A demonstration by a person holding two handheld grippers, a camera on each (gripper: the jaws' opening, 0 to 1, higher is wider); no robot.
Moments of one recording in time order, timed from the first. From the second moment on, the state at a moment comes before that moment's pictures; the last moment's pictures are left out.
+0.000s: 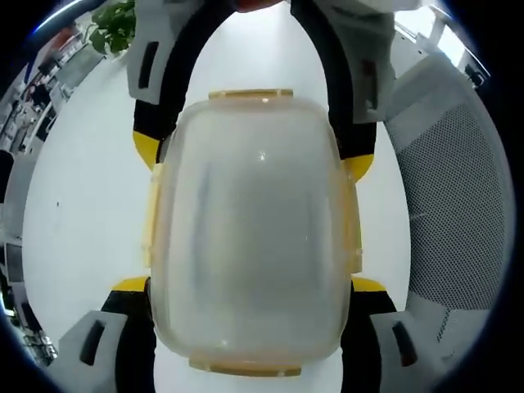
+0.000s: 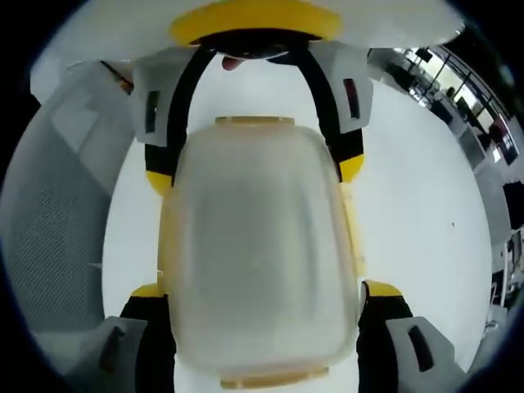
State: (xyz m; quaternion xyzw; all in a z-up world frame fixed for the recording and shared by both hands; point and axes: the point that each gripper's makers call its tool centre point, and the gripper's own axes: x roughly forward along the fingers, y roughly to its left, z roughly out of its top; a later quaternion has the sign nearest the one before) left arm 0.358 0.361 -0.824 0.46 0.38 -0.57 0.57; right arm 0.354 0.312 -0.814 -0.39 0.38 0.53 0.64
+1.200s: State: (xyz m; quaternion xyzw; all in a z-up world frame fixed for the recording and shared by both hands) left arm 0.384 0.378 -0.821 0.48 0.39 -0.56 0.55; right arm 0.375 0.324 -0.813 -0.37 0.40 0.54 0.63
